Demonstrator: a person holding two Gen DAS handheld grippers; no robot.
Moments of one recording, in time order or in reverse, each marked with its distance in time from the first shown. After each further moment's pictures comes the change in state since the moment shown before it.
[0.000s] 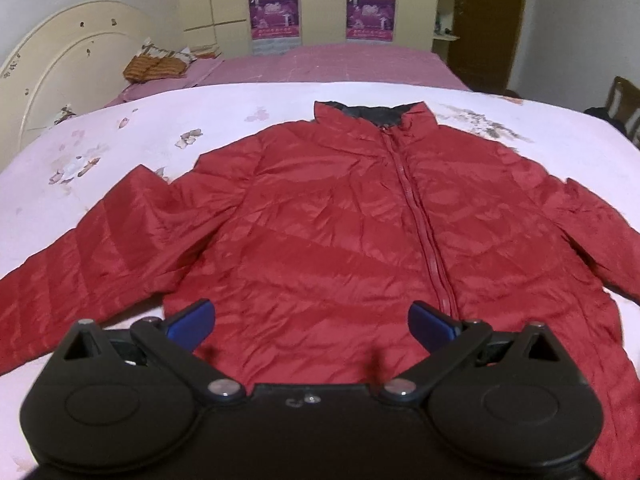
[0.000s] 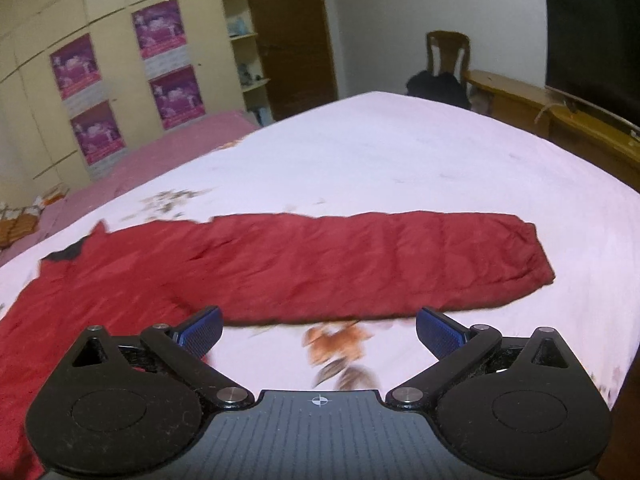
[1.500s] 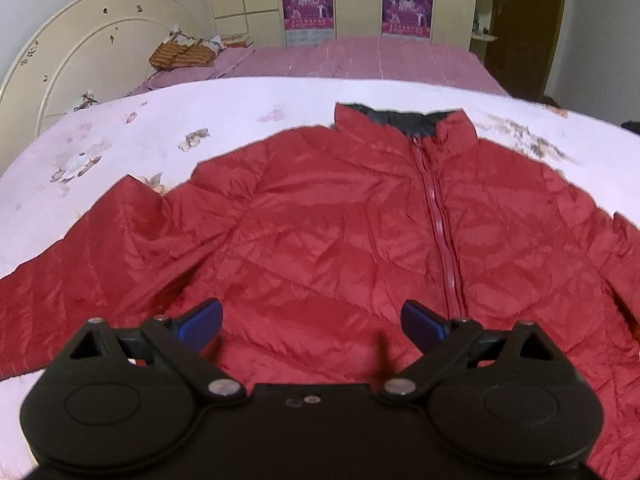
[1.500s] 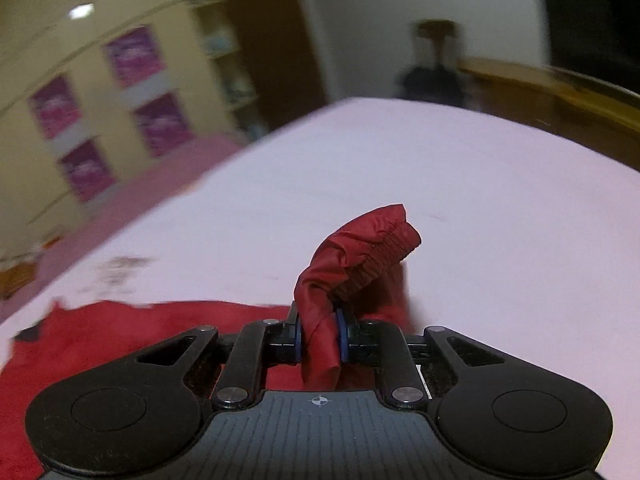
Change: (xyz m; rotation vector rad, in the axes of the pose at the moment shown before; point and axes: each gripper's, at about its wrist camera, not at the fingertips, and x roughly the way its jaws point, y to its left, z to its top) left arm 0.042 -0.011 0.035 -0.072 0.018 0.072; right arm 0.069 -0.031 0.079 0.049 -0.039 0.150
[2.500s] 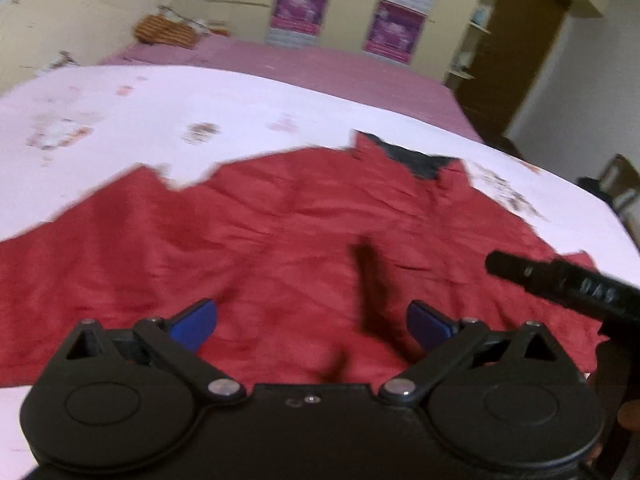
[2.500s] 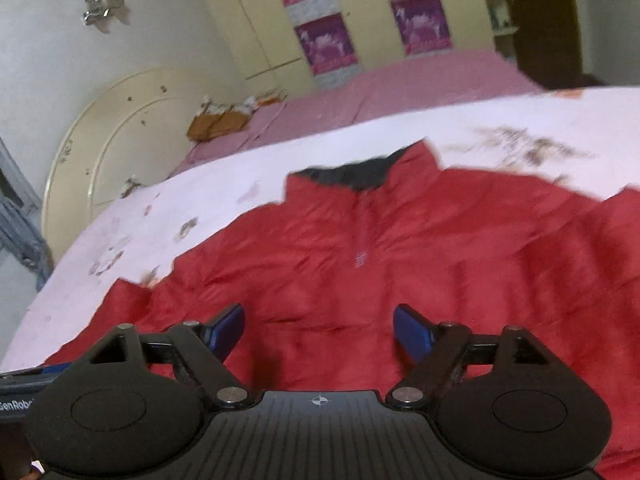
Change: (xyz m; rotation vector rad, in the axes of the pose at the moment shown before) left arm 0.011 0.076 0.016 -0.131 0.002 -0.249; right arm 0.061 0.307 -0.115 -0.301 0.255 0.480
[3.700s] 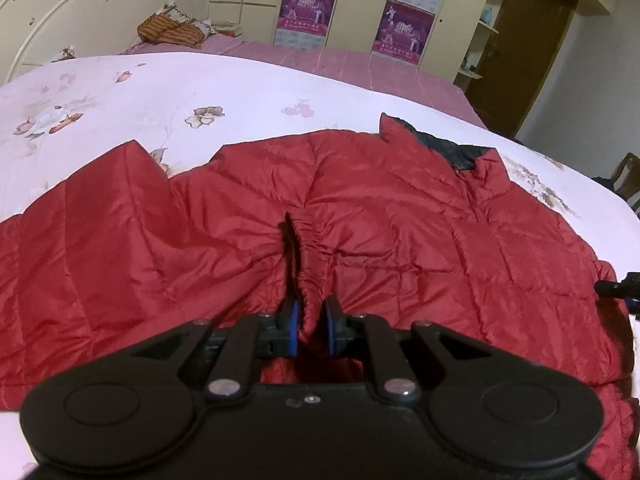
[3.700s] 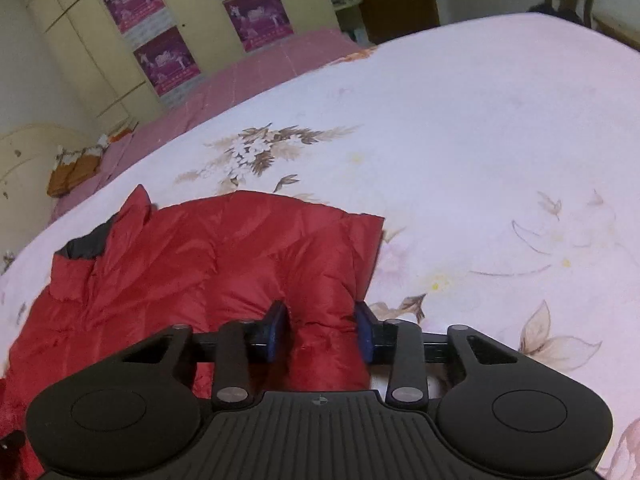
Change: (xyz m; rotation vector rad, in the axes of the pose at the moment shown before) left arm 0.050 0.020 -0.009 -0.007 -0.022 0.055; right arm -0.008 -0.190 0.024 0.213 0.034 -0.298
